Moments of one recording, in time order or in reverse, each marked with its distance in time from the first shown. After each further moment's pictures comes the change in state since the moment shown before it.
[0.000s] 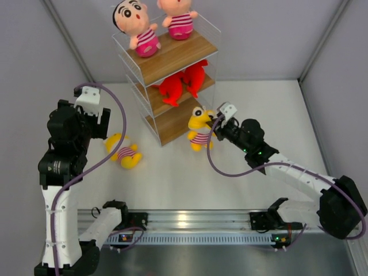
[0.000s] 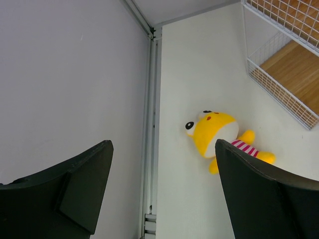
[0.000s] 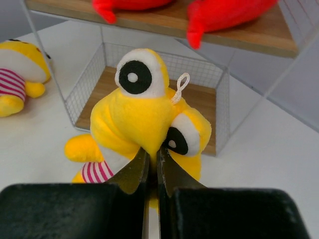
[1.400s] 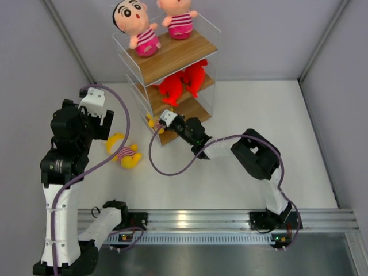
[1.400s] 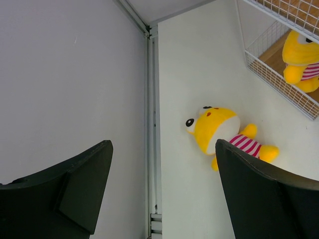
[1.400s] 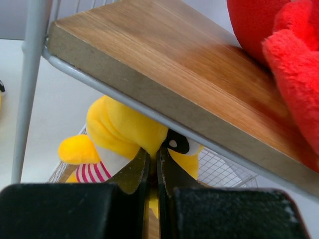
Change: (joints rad) left arm -0.022 -0.006 -0.025 0.000 0.006 0.039; right arm 0.259 0.911 0.505 0.609 0.162 -0.389
